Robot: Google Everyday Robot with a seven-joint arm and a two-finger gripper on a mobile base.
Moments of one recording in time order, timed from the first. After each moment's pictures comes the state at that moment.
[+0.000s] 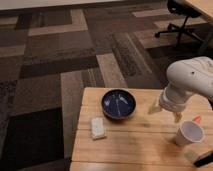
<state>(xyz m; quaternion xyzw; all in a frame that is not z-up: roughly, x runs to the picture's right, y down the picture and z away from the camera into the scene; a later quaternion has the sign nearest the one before) 0.250 0.125 0.623 -0.19 0.28 0.78 0.53</state>
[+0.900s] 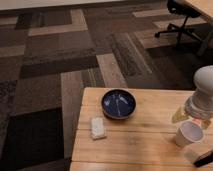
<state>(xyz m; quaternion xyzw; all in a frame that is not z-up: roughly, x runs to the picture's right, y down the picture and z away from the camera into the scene) 0.373 0.155 0.588 -0.18 0.30 0.71 0.61</state>
